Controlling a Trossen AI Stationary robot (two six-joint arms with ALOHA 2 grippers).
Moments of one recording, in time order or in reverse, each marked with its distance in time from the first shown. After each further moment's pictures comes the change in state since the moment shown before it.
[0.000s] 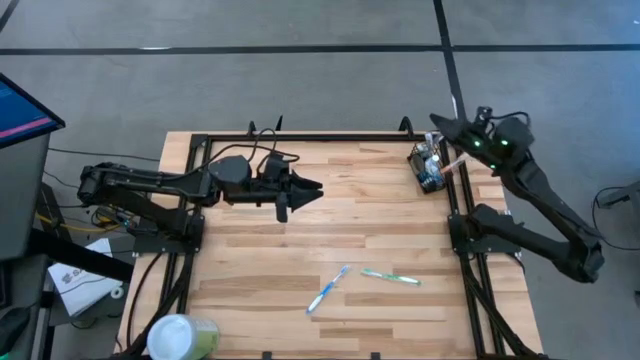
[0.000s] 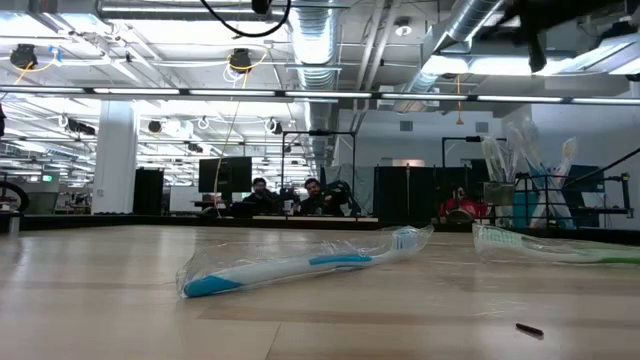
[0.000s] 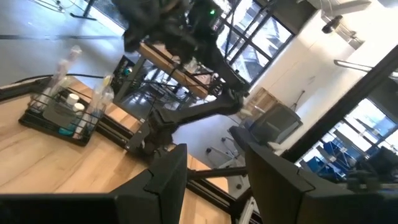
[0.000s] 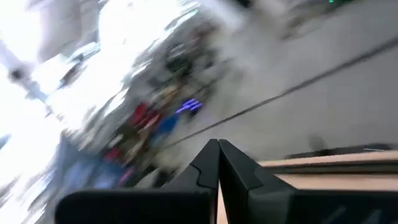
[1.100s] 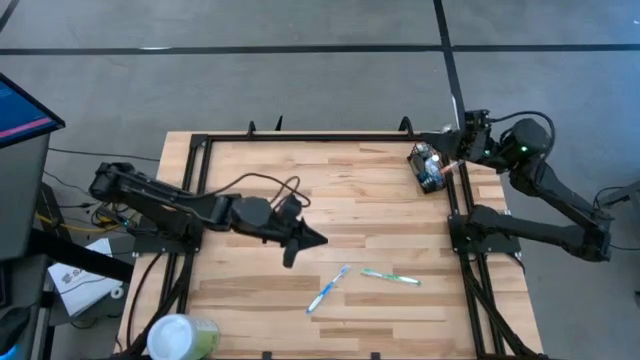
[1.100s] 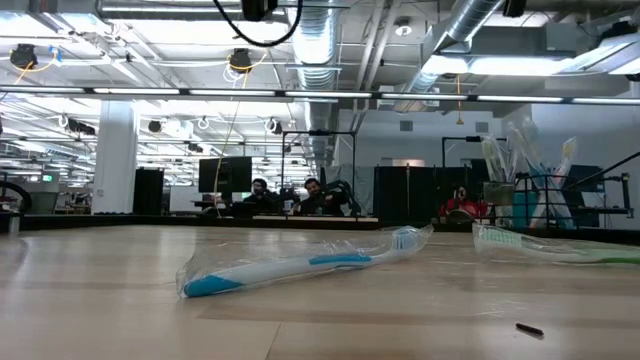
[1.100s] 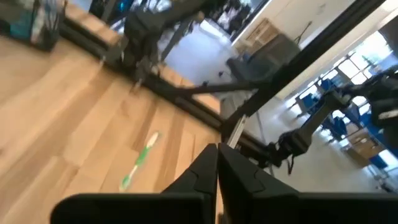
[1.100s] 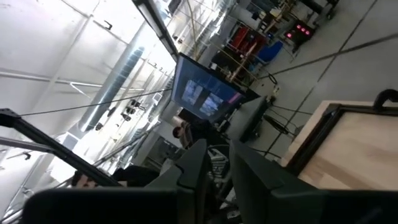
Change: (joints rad) left arm -0.201 0.123 0.000 -0.110 -0.023 -0.063; right arm 0.293 0.027 0.125 0.122 -0.258 0.081
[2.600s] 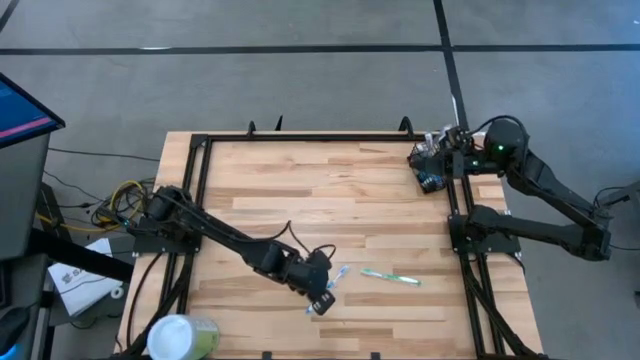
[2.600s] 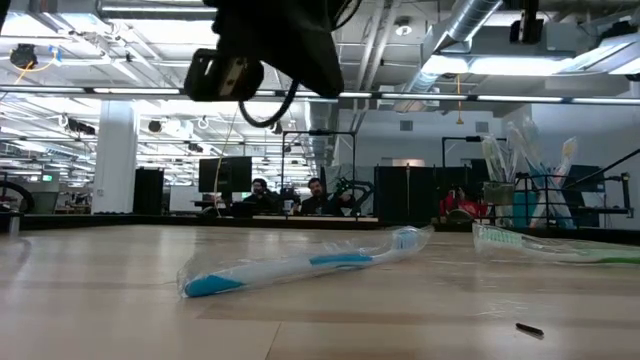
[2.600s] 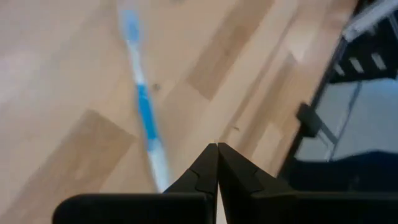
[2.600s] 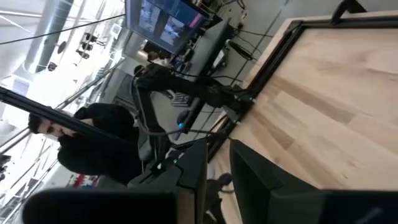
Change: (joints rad) left arm -0.175 0.518 0.364 -0.550 0.036 -0.415; right arm -0.007 0.021 -0.002 -0.327 -0.182 -0.134
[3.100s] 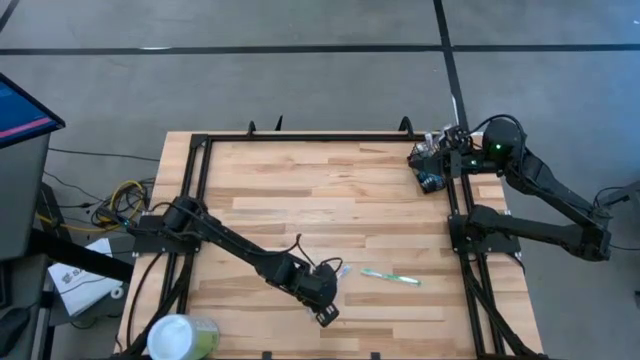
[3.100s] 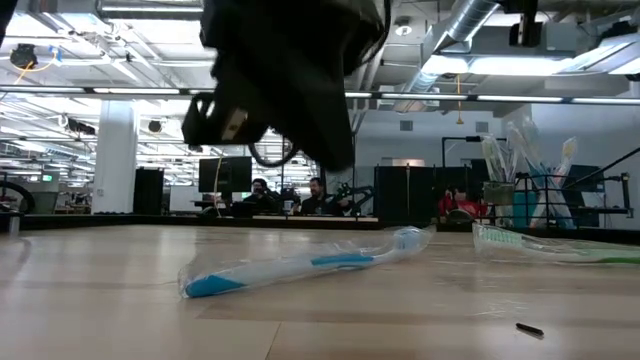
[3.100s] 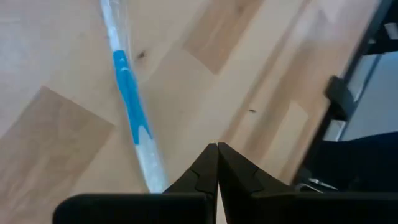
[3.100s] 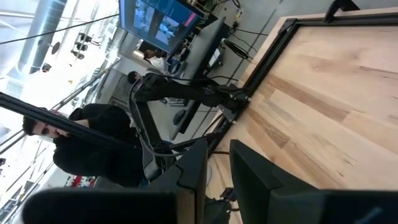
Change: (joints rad) left arm -0.019 0.143 0.060 0.017 0.082 0.007; right arm -0.009 0.011 0.000 -0.011 0.000 -0.003
